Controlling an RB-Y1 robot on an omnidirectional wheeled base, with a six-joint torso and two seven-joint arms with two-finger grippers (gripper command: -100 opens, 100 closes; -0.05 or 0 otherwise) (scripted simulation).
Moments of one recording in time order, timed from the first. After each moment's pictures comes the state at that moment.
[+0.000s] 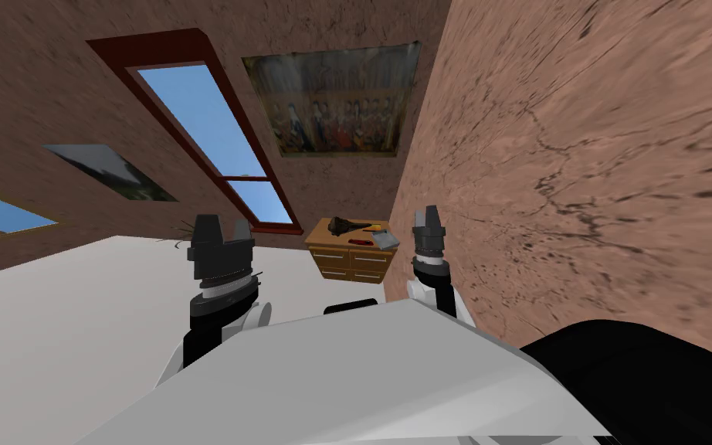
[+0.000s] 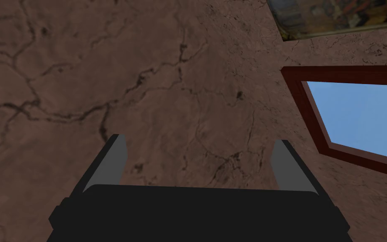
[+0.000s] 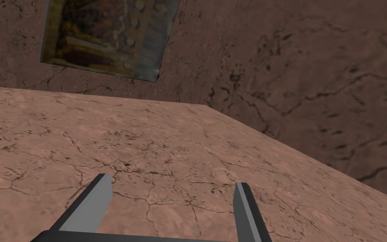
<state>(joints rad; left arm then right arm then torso) 0.53 0.04 0.06 -2.36 -0.11 -0.63 -0.12 0.54 0.00 -0.06 -2.34 0.11 -0.65 0.15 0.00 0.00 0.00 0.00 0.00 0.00</state>
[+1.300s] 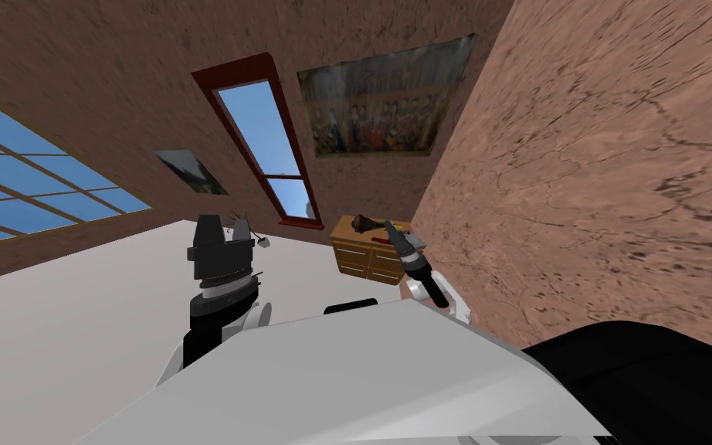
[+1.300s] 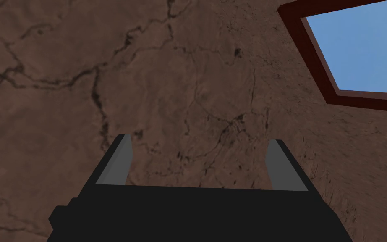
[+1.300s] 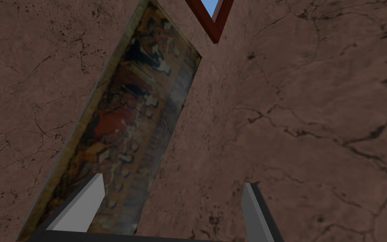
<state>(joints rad) 0.53 0.04 0.06 -2.36 -0.11 -0.63 -0.12 0.44 -0.35 0.06 -2.16 0.24 -0.57 0.18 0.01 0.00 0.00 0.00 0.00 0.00</state>
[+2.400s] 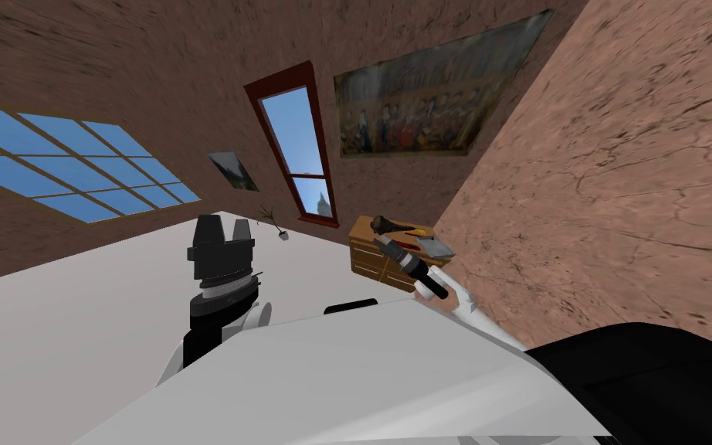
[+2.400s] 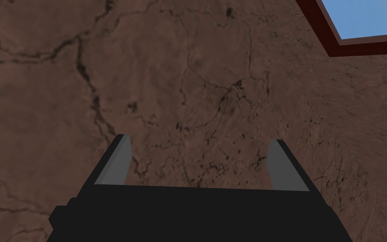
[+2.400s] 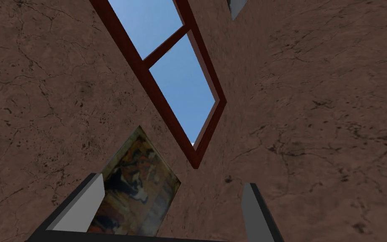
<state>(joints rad) 0.53 0.04 0.06 -2.36 -0.11 -0.63 -0.12 0.36 -0.67 0.17 -1.97 0.34 -0.50 0.18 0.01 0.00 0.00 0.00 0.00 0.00</state>
